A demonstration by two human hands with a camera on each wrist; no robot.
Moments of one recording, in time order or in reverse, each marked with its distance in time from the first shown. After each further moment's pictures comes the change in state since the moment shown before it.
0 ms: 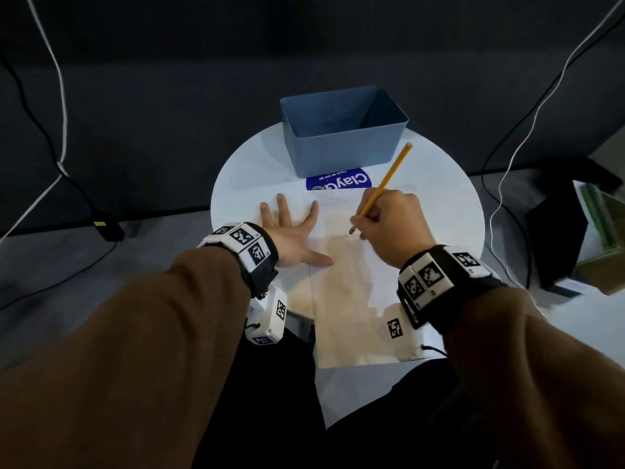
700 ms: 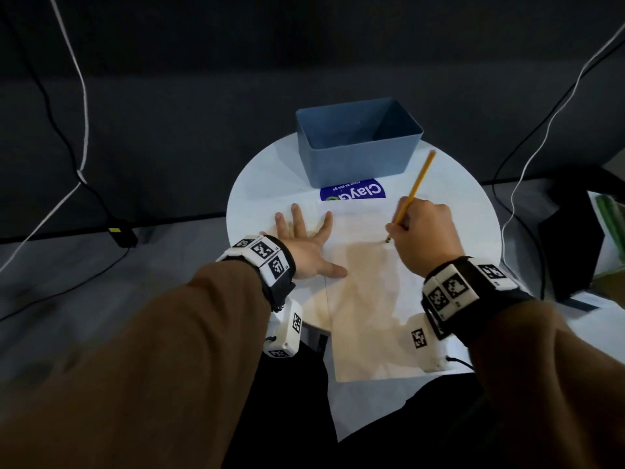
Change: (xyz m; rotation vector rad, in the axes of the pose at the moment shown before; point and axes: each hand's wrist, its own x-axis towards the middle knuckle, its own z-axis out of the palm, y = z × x) left_hand 0.005 -0.004 0.003 -0.019 -0.008 0.011; right_hand 0.005 0.011 -0.006 -0.128 0.064 0.112
